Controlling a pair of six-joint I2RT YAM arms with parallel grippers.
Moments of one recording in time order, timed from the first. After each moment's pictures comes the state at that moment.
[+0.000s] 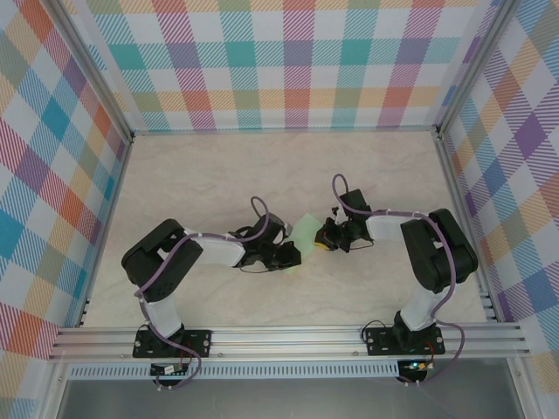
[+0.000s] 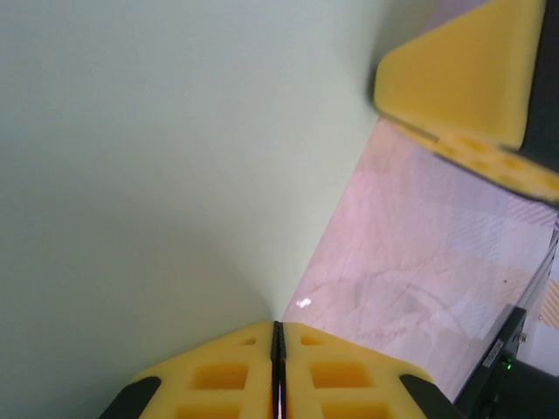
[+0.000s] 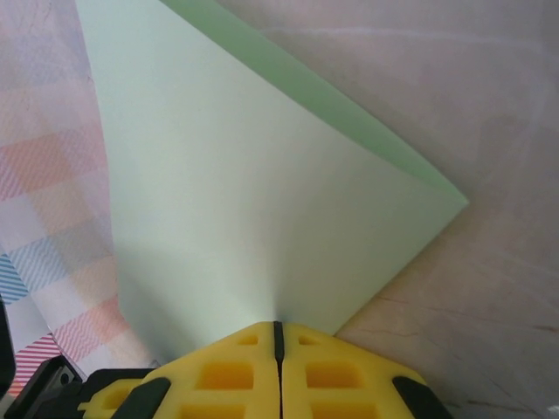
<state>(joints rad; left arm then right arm) -0.80 1.78 0.78 0.09 0.43 -0.91 0.39 1.74 0.80 -0.18 -0.57 0.80</state>
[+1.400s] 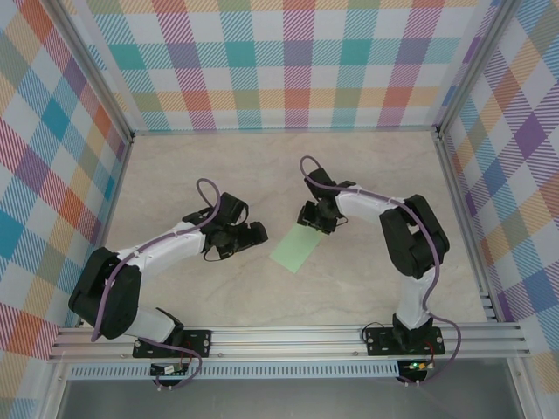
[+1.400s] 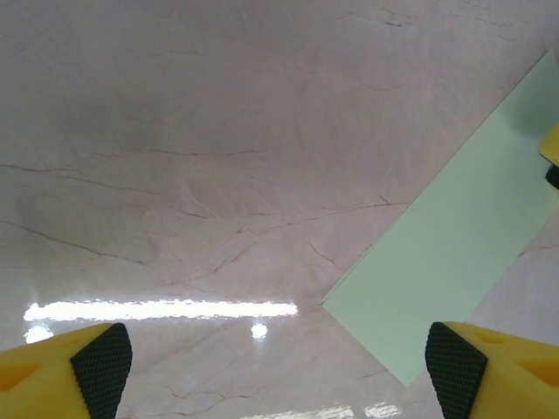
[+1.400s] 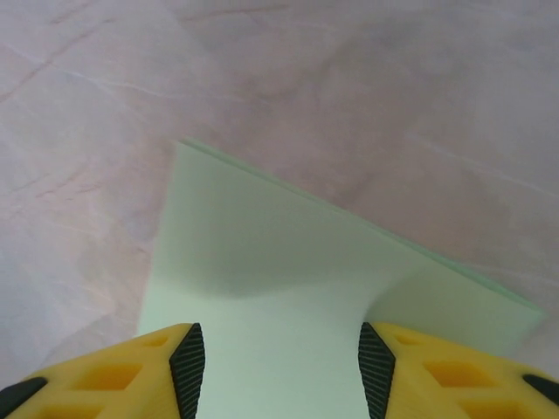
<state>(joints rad) -0.55 1.43 0.85 -0.52 0.13 -0.86 0.57 1.94 1.27 -0.58 -0.15 0.81</state>
